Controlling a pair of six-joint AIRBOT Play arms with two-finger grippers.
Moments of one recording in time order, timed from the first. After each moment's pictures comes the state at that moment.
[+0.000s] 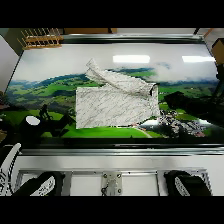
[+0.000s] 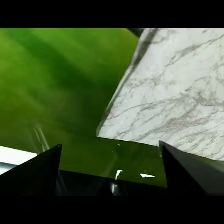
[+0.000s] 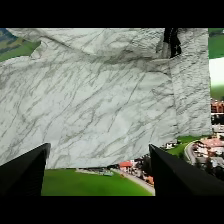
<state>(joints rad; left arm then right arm) 0.14 -1.13 0.53 0.91 -0.83 -1.64 -0.05 -0.66 0.91 -1.10 1.01 1.64</state>
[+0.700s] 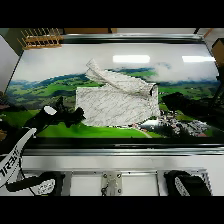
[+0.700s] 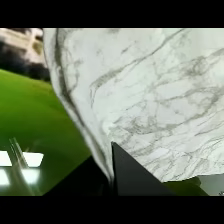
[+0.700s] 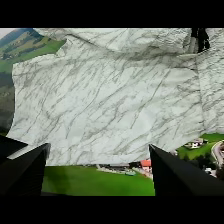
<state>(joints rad) -0.06 -1.39 0.73 0.79 -0.74 -1.58 -0.05 -0.64 0.90 -1.03 1.02 1.64</state>
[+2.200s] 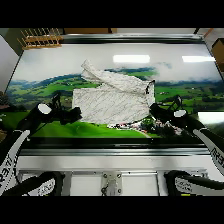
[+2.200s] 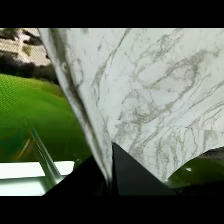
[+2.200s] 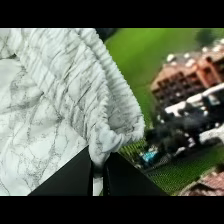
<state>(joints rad) -0.04 -1.27 0.75 0.92 -0.84 -1.56 -0.02 -1.40 0.65 -0.61 0.35 1.44</state>
